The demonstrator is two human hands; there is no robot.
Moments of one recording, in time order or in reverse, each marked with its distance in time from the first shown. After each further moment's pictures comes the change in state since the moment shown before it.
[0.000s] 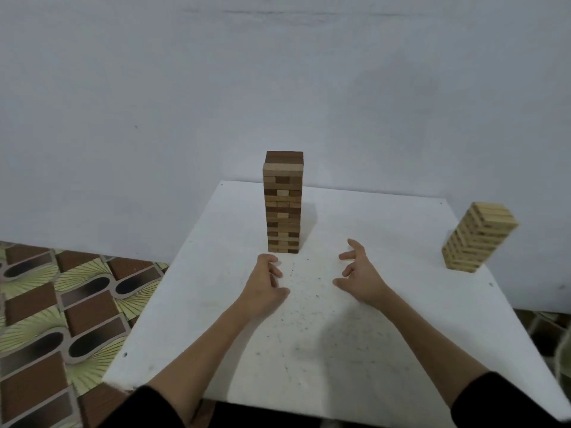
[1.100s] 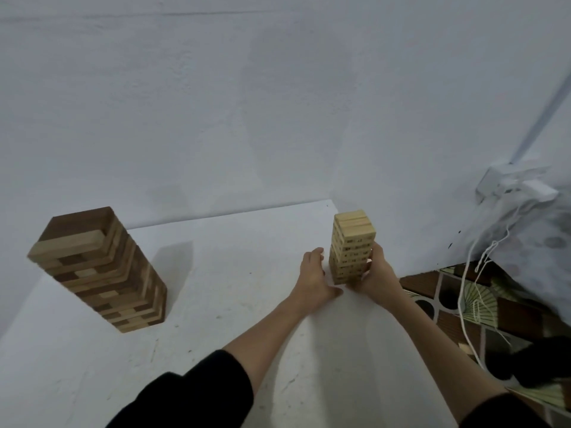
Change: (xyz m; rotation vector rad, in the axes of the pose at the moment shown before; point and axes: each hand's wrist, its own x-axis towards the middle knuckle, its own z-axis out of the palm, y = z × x) left_hand 0.114 0.139 0.275 0.159 -0.385 0.245; right_hand -0.003 0.138 -0.198 0.015 0.394 0.158
